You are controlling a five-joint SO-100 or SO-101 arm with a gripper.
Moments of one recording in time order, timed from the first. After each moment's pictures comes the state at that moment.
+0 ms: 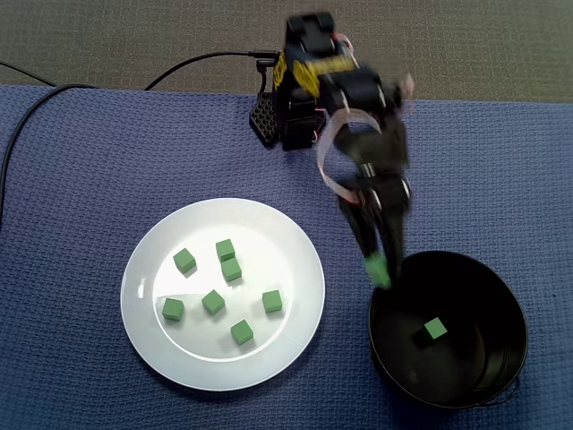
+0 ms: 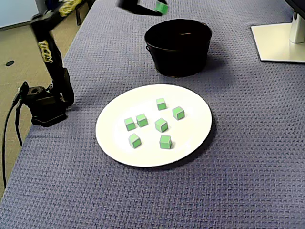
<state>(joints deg) -16.4 82.4 56.7 64.5 -10.5</state>
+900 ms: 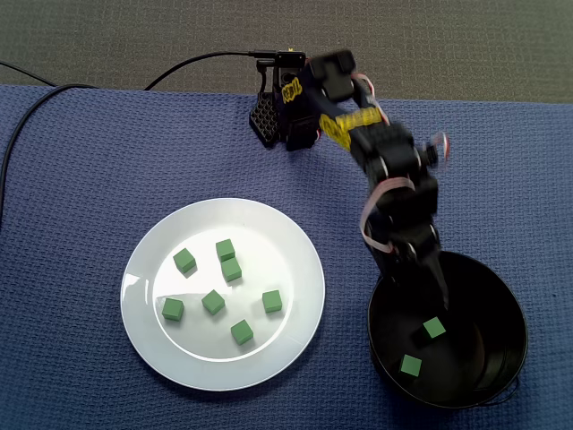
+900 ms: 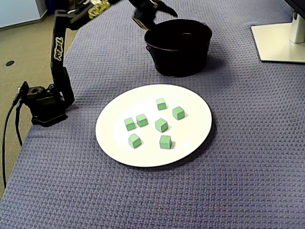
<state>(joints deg) -19.8 72.2 47.7 76.6 -14.7</state>
